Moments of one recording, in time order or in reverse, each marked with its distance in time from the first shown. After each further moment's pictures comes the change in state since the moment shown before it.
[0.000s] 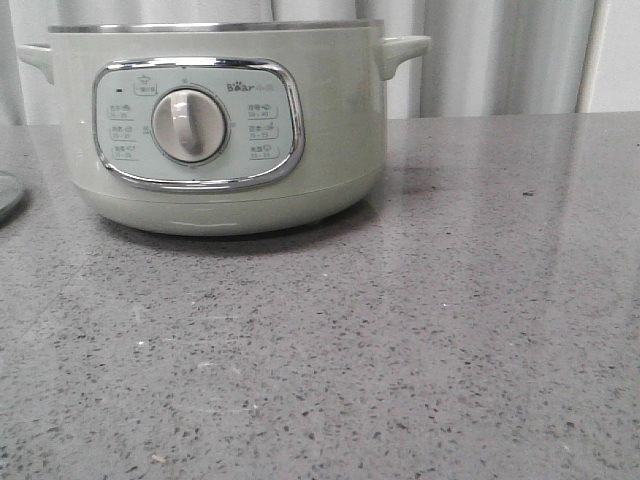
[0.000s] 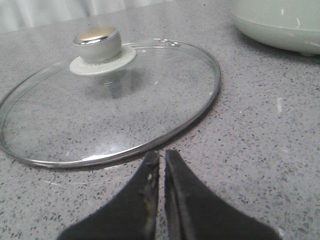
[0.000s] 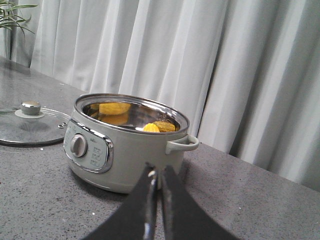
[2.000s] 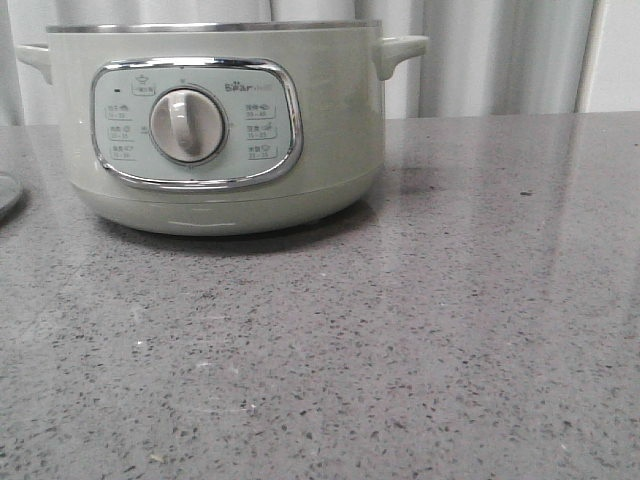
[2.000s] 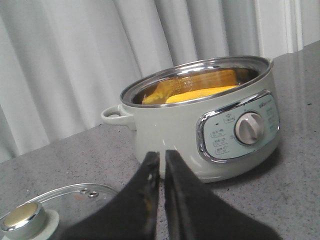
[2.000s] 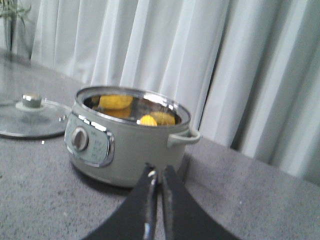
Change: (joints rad) left arm 0.001 0.019 -0.292 -0.848 0.173 0.859; right arm 0.000 0.003 0.000 0.000 0.009 -0.002
